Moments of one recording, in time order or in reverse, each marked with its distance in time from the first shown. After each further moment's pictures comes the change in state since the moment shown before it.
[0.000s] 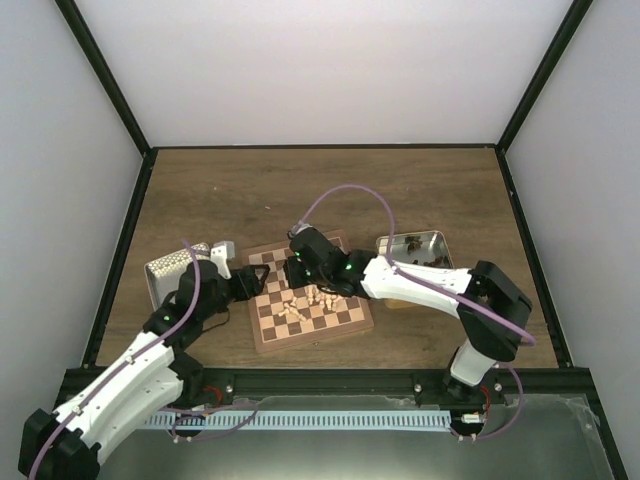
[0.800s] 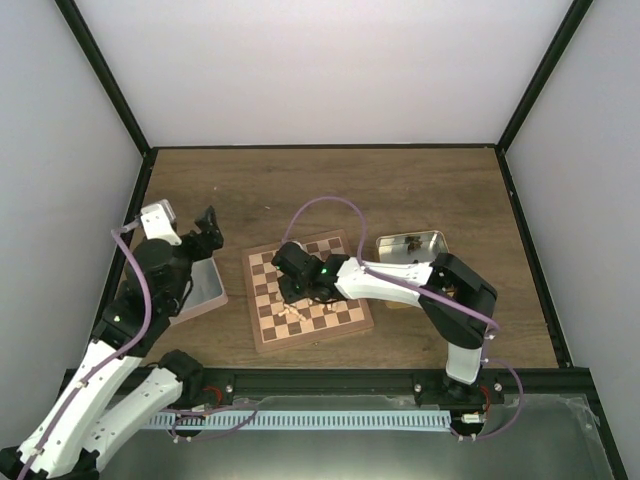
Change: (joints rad) left arm 0.000 -0.057 0.423 -0.215 -0.555 0.204; right arm 0.049 0.184 0.086 -0.157 0.013 -0.042
